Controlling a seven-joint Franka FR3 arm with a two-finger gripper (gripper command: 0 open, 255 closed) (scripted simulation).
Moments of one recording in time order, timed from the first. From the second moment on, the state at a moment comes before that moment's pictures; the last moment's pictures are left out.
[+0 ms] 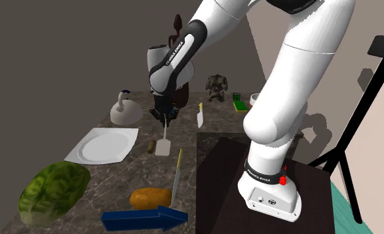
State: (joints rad) arm -0.28 -0.13 0.27 -2.58 -0.04 2.49 1.09
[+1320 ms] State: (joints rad) arm -0.26 -0.31 0.25 -2.46 0.02 2.19 1.03
